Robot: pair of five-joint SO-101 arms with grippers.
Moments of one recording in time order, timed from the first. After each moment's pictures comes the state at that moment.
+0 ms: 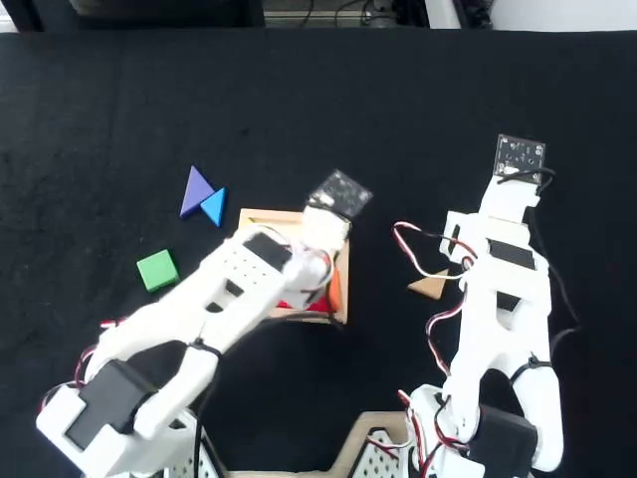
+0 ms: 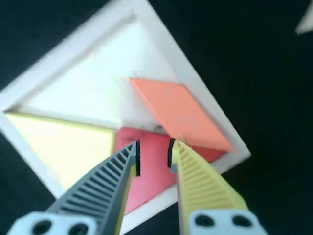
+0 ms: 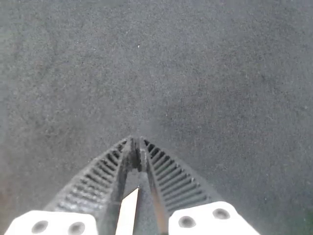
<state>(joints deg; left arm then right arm) 31.3 -6.8 37.1 47.3 -4.5 18.1 -23.0 54.4 32.1 3.7</state>
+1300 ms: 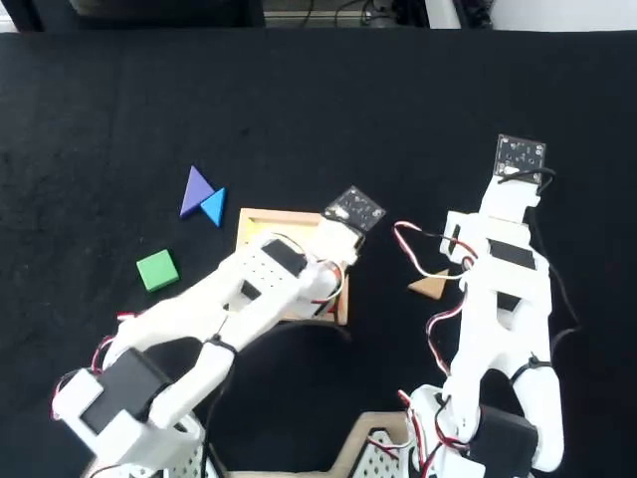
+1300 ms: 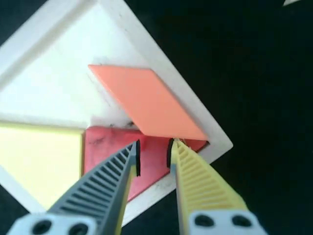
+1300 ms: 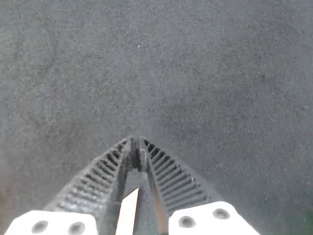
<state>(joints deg) 35.2 -0.5 35.9 47.1 -4.6 18.1 -23.0 54.4 32.1 3.7</state>
